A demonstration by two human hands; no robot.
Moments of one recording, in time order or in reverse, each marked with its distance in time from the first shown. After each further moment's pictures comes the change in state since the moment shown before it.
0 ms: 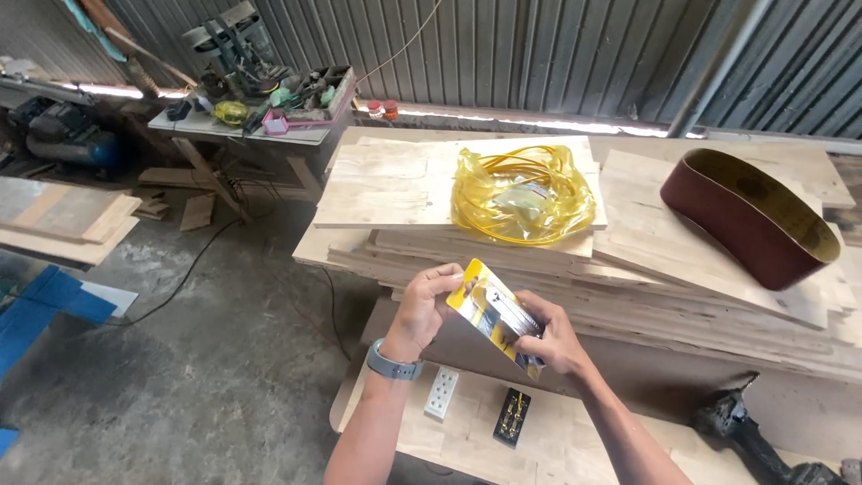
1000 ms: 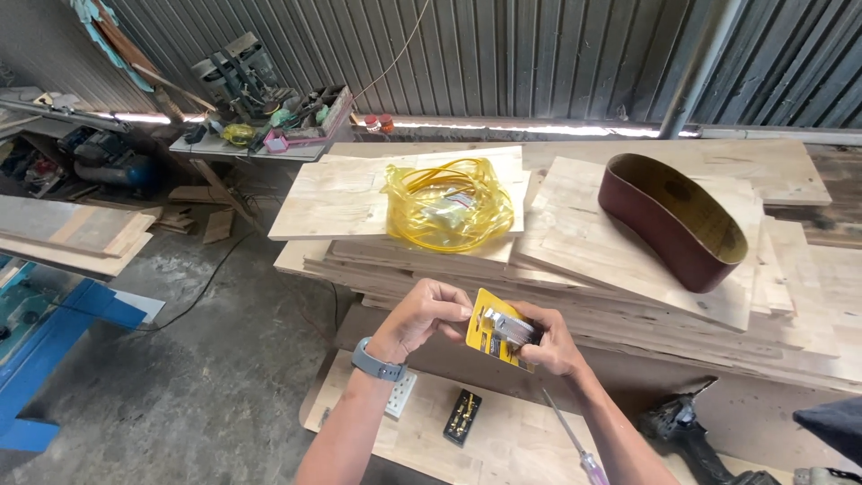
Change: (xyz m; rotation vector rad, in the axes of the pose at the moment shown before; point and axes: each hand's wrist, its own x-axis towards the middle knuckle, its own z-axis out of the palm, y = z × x) left_hand 0.015 -0.018 0.132 0.177 -0.187 -0.148; right_hand -0.044 0.049 -0.133 0.239 -0.046 -0.124
